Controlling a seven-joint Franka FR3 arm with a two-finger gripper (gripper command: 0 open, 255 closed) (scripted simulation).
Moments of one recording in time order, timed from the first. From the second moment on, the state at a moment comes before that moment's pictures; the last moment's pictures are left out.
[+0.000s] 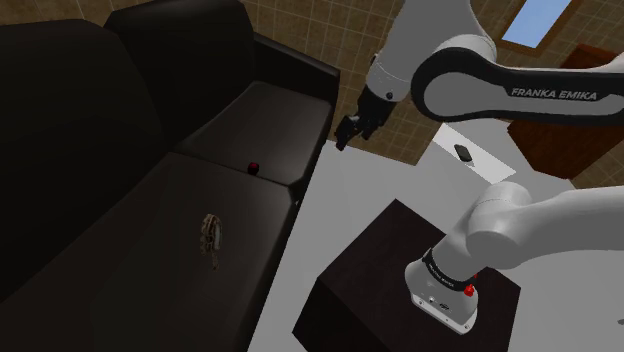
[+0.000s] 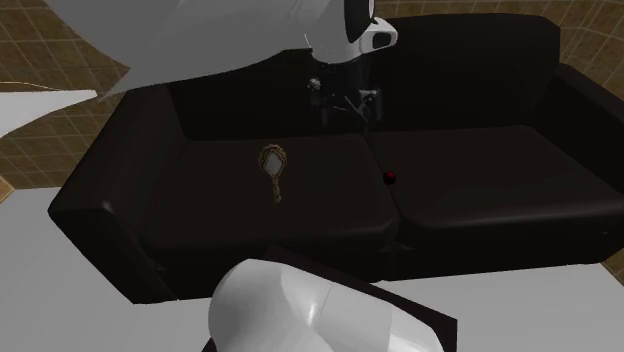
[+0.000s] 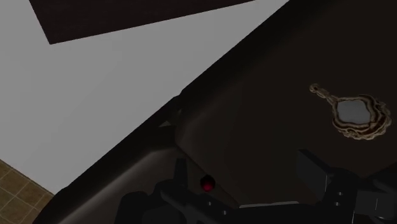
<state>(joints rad) 0.05 -0.73 0.24 -2.54 0.05 2.00 0.37</state>
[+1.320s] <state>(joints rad) -0.12 -0.04 0.73 -2.36 -0.32 2.53 1.11</state>
